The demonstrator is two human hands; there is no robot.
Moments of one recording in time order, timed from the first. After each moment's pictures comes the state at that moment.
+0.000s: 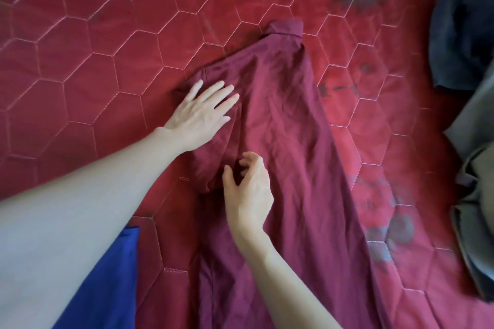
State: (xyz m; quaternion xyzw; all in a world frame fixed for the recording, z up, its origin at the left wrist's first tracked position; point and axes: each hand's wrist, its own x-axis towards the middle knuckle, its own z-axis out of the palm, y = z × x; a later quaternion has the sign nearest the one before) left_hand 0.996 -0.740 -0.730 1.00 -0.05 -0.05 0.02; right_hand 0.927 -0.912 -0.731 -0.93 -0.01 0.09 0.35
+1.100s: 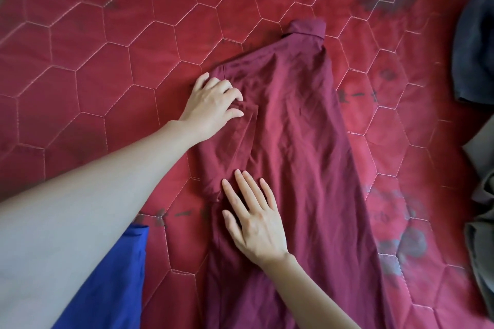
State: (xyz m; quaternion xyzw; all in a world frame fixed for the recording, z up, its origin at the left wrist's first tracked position) left_hand 1.007 -0.729 -0.742 0.99 0.06 0.01 0.16; right_hand 0.911 -0.963 -0.768 -0.88 -0.43 0.06 0.18
